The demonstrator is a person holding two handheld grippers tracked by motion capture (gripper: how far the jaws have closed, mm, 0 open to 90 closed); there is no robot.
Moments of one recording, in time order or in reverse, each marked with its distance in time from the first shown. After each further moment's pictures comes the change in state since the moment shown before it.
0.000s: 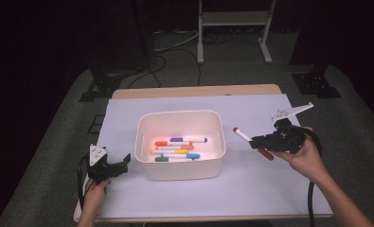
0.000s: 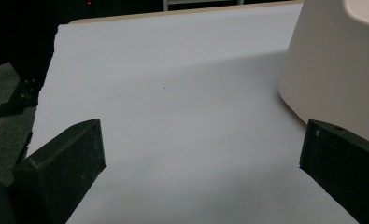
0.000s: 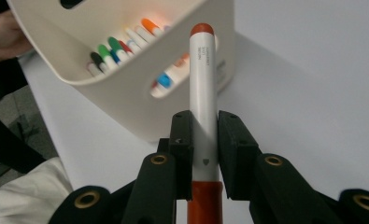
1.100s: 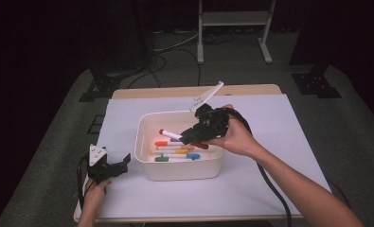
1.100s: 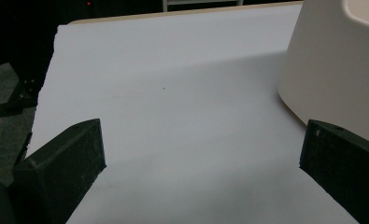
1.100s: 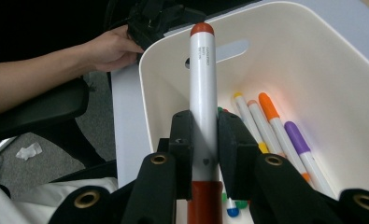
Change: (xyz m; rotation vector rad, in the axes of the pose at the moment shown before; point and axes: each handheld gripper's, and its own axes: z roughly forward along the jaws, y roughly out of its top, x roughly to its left) left arm 0.000 0.000 0.000 -0.001 -0.003 -0.003; right arm 0.107 0.126 0.100 0.101 0.278 -0.340
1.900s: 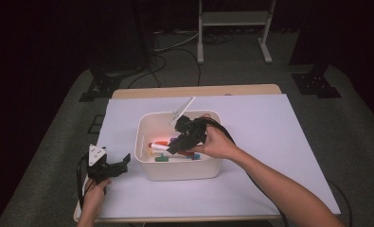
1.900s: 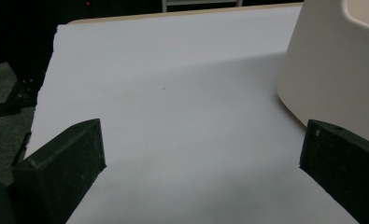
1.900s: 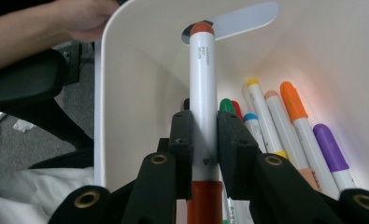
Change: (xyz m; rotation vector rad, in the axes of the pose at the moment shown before) left arm 0.001 0.000 0.000 -0.008 -0.005 -0.009; right arm -0.012 0.001 0.071 0.122 0.034 -0.034
